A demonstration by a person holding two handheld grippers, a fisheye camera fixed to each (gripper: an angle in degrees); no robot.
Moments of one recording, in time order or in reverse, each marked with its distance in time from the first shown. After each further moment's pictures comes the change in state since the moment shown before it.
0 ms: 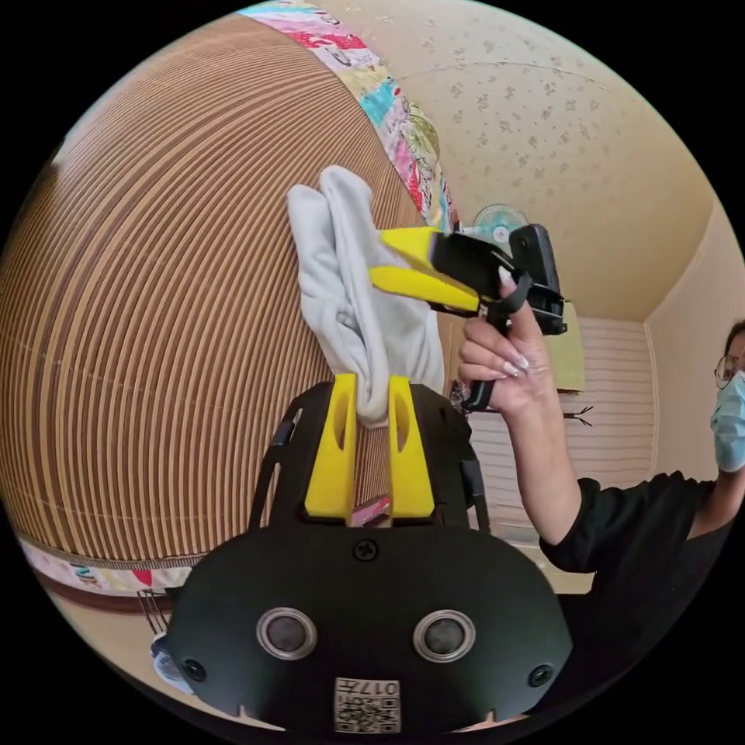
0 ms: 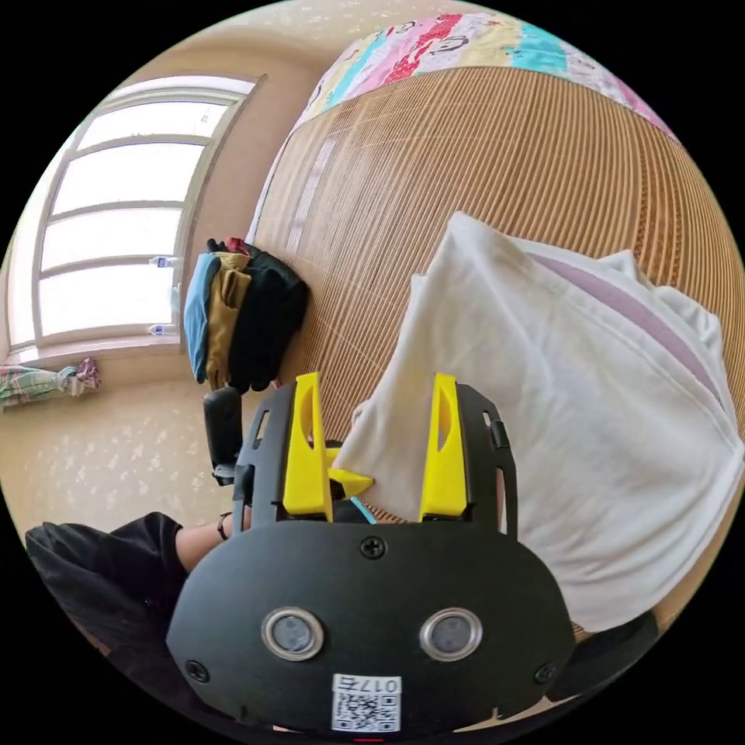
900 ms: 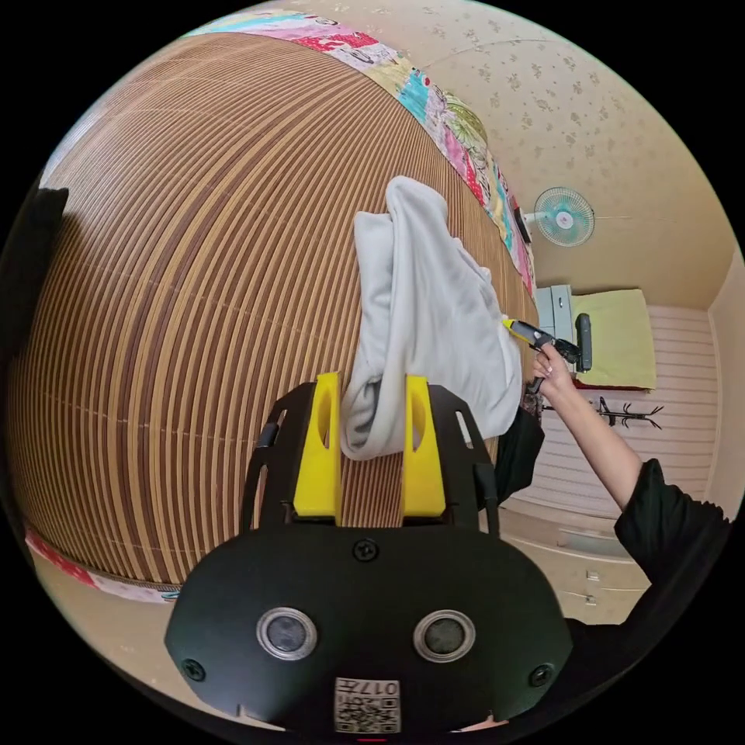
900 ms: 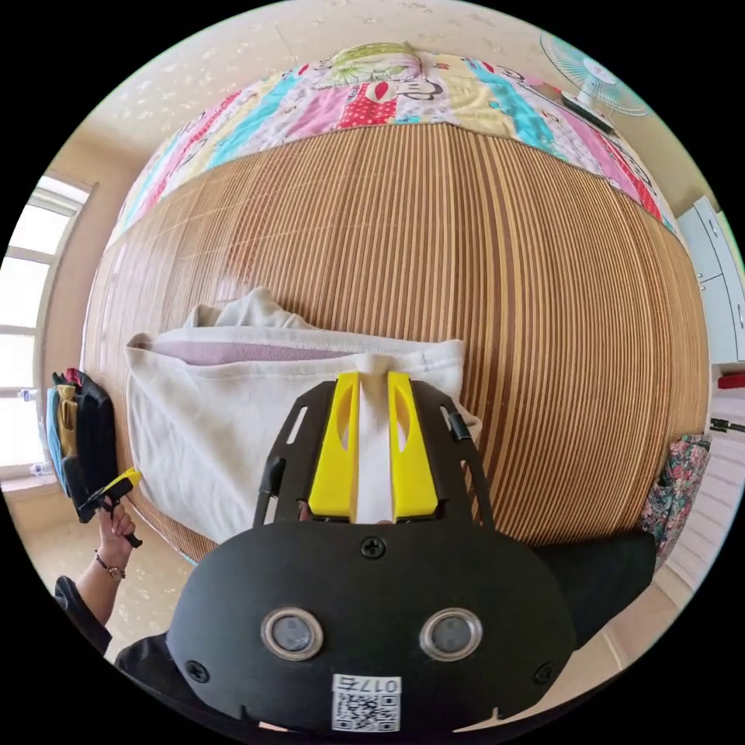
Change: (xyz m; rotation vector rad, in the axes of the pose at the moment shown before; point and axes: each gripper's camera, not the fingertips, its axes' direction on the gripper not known) left arm -0.060 -0.045 -0.041 -0.043 -0.288 0.007; right arm 0.254 0.213 -0.116 0.411 0.435 0.420
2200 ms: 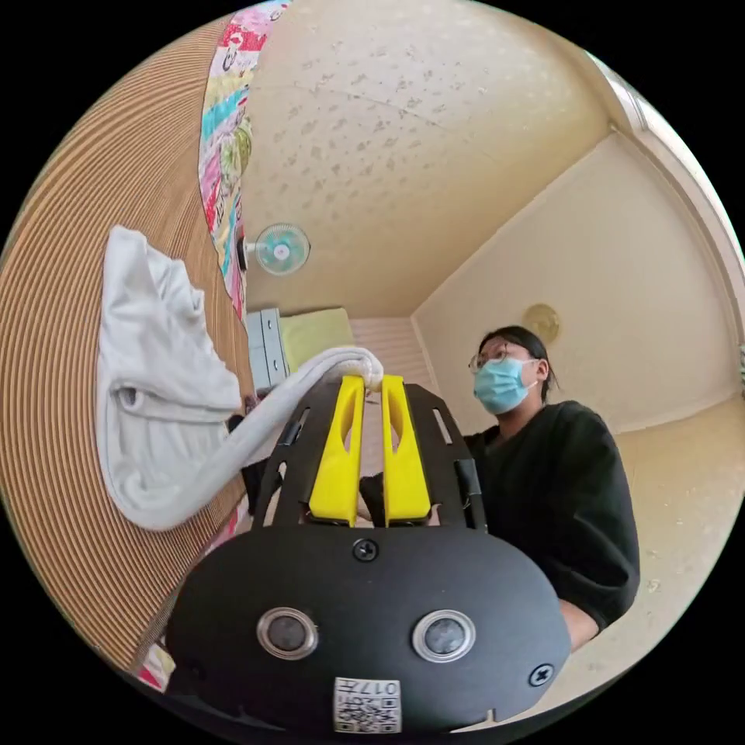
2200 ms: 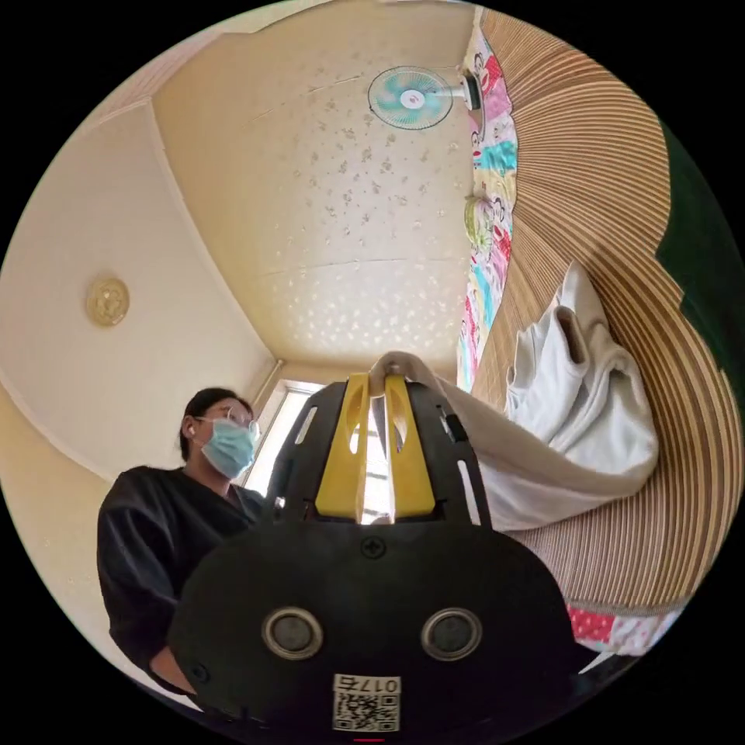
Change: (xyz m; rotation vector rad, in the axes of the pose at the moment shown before) left arm -0.094 0.034 -0.091 0.158 1.202 0.201; right arm 0.283 0.361 -0.033 0.628 -1.456 0.379
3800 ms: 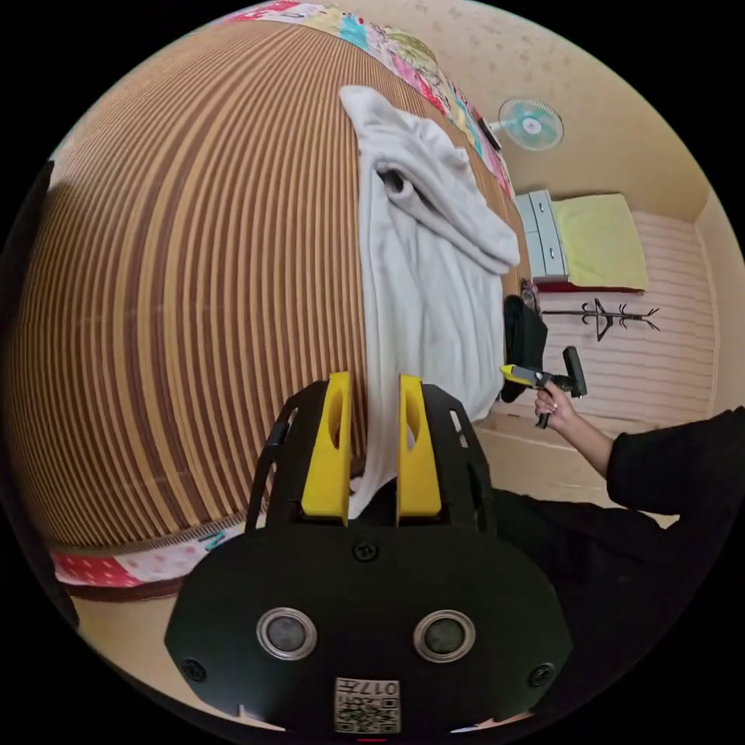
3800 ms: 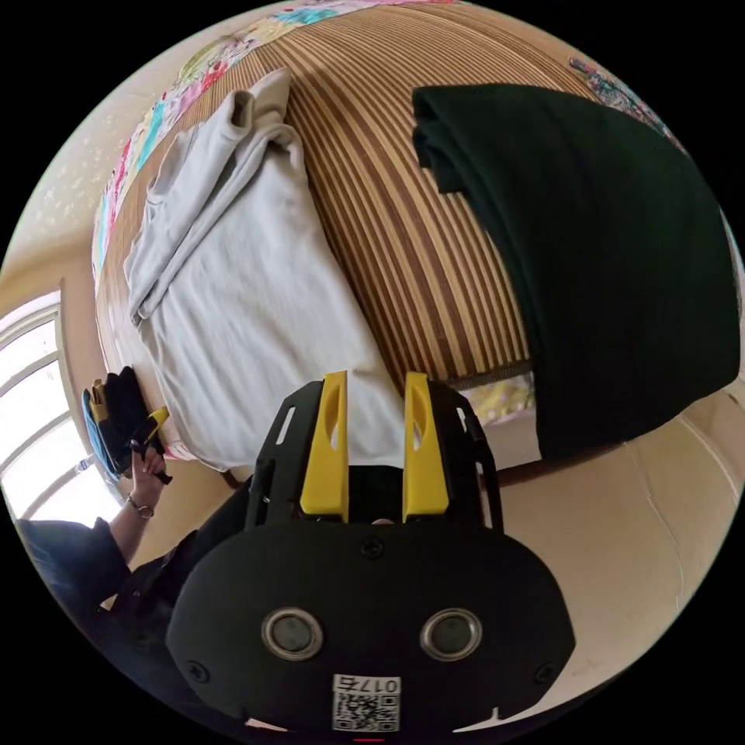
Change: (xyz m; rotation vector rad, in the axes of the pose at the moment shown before) left arm -0.044 0.125 0.182 -0.531 -1.122 -0.205; right arm 0.049 0.119 0.200 -0.534 1.462 0.212
